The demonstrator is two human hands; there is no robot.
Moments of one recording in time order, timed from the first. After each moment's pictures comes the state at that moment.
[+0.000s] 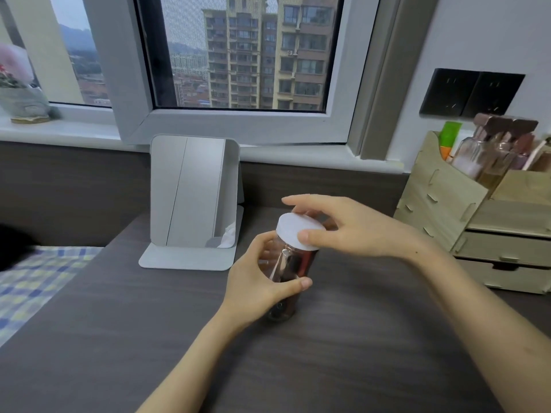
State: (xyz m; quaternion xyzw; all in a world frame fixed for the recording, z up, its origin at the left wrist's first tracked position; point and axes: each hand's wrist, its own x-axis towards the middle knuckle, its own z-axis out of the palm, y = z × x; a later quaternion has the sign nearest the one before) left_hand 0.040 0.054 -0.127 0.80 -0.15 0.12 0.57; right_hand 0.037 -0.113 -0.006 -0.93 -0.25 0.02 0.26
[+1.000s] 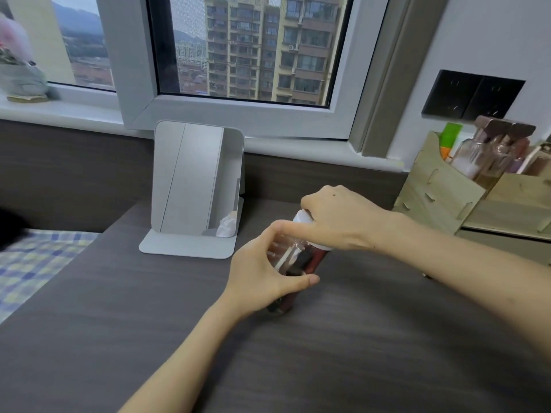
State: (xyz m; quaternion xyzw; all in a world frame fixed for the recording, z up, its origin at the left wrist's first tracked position) left_hand 0.032 0.055 -0.118 0.82 -0.20 0.16 0.51; right_hand 0.038 -0.082 -0.002 -0.98 -0.20 -0.06 -0.02
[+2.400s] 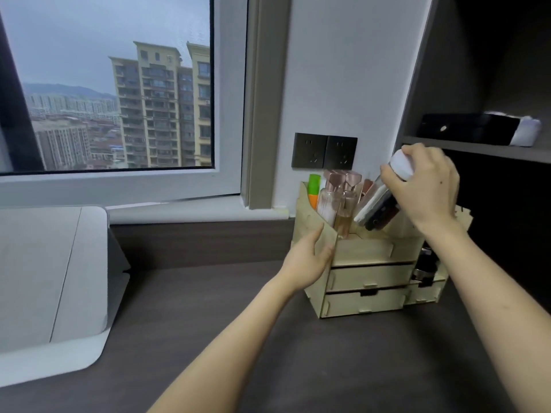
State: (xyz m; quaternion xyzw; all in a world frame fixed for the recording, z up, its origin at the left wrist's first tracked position) left_hand 0.084 -0.192 -0.033 0.77 -0.38 -0.01 0.51; right_hand 0.019 -0.360 0.077 -0.82 0.17 -0.55 0.05
